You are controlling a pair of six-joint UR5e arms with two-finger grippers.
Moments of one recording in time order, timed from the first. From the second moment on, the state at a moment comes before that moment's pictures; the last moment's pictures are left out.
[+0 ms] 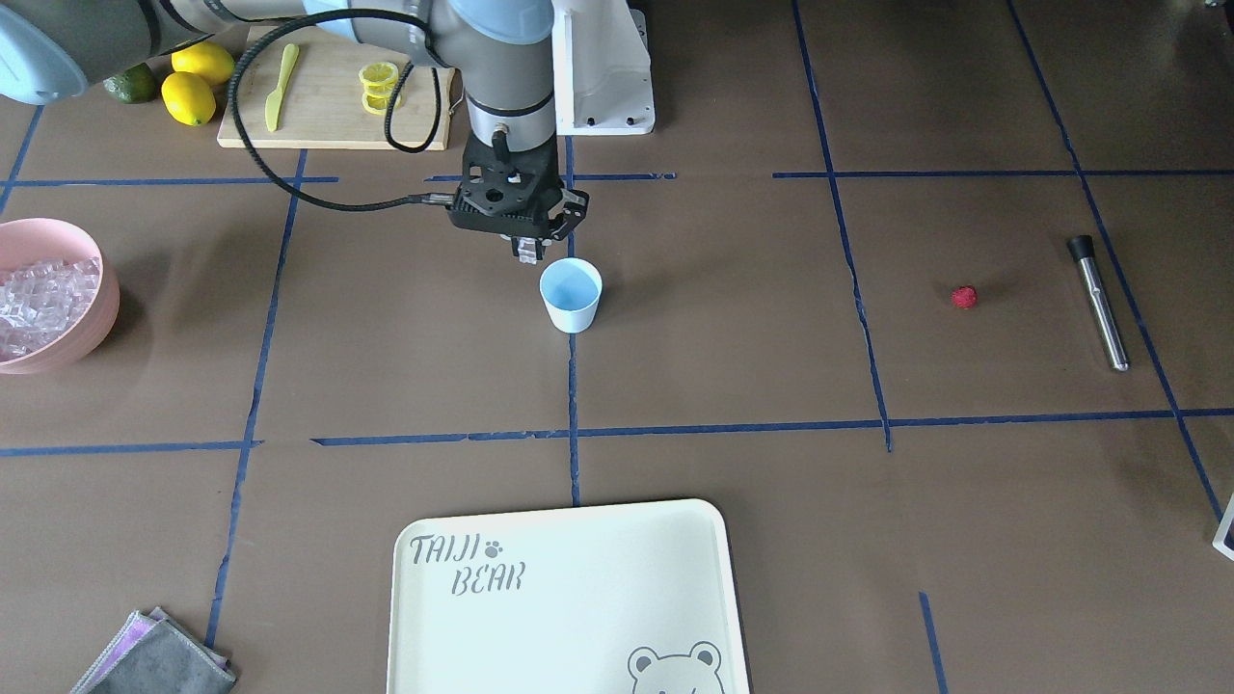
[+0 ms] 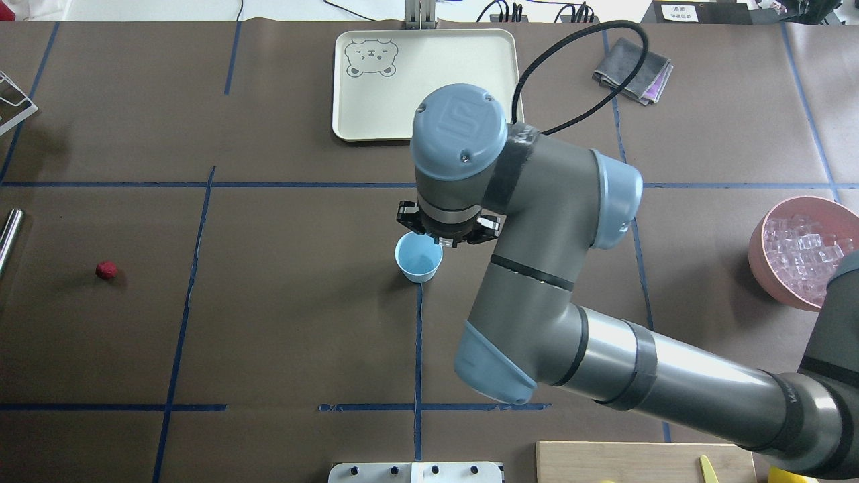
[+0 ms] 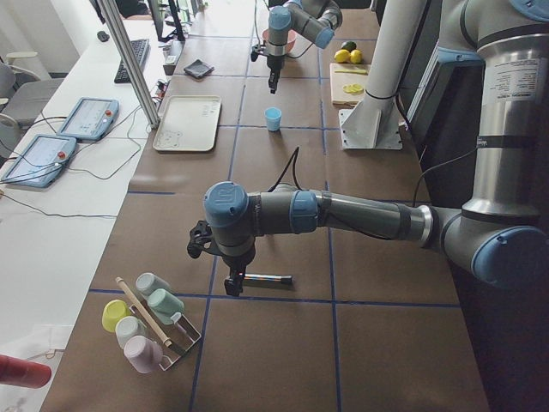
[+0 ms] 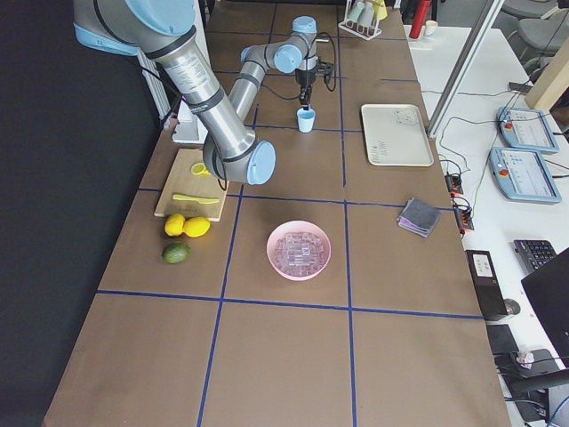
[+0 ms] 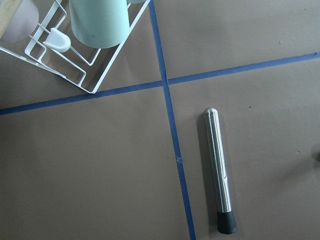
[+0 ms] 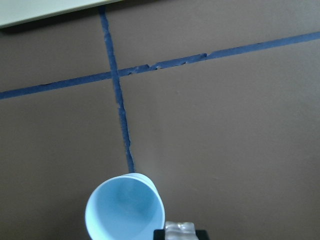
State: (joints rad) left arm -1.63 -1.55 -1.75 -1.35 -2.37 0.27; right arm 0.51 -0.72 1.72 -1.85 1.82 1.39
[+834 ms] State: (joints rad) left arm -1.63 -1.55 -1.75 -1.35 -2.37 0.27; right arm 0.47 -0.67 1.59 -1.79 1.79 1.40
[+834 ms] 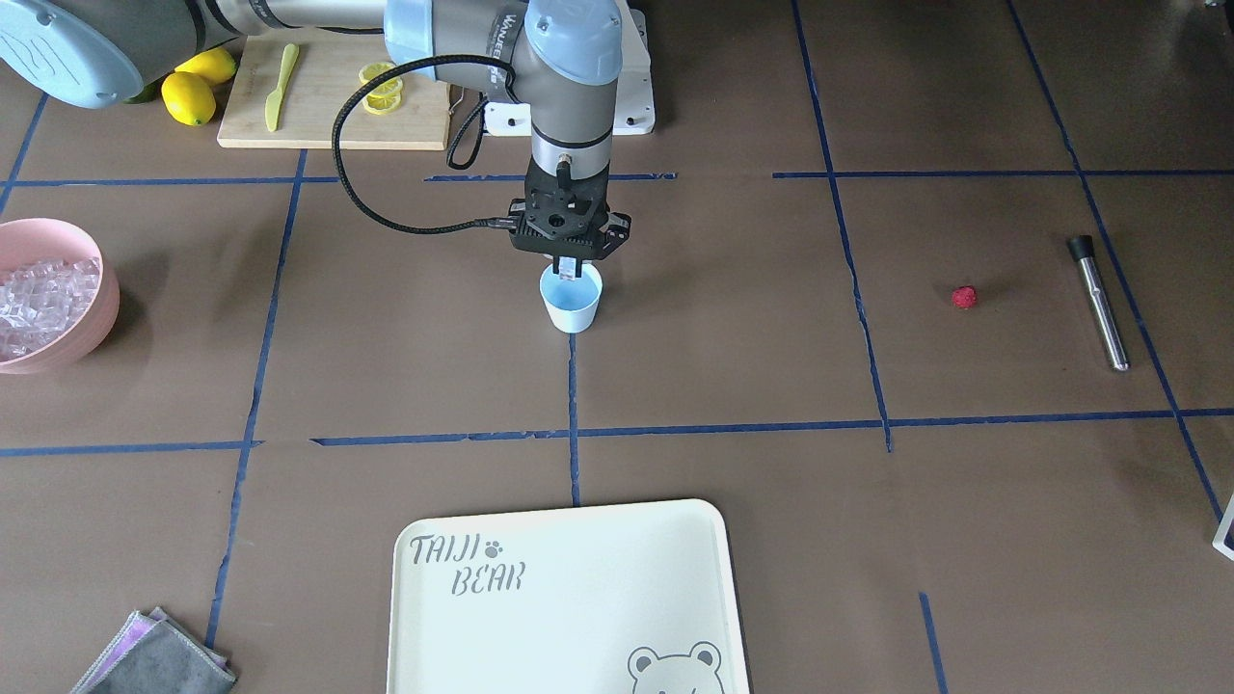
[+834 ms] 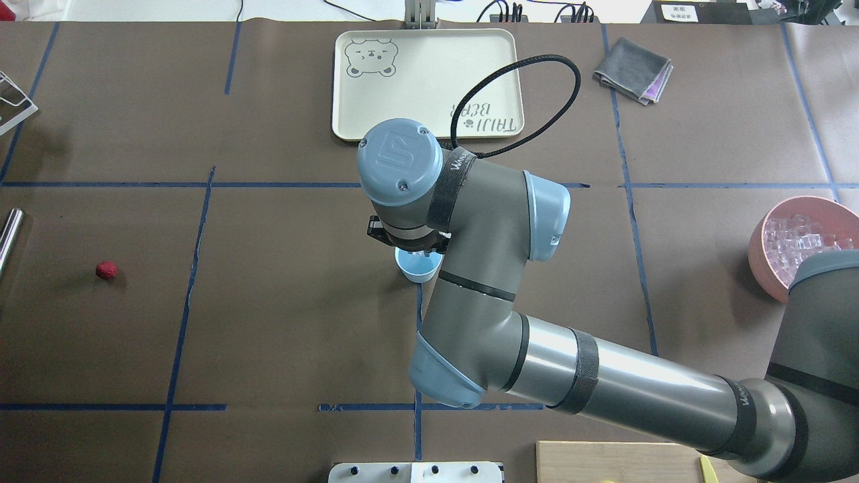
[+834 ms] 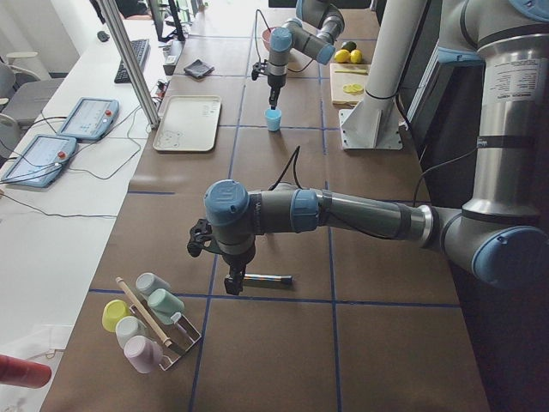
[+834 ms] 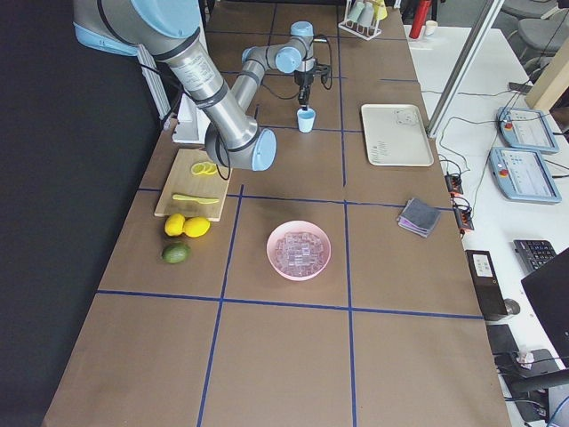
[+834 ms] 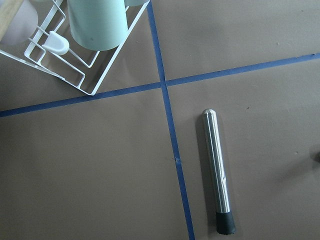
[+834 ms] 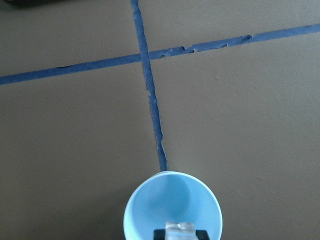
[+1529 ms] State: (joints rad) left arm -1.63 -1.55 -1.76 -1.35 -2.37 0.27; right arm 0.47 -0.66 1.59 -1.79 1.79 1.39
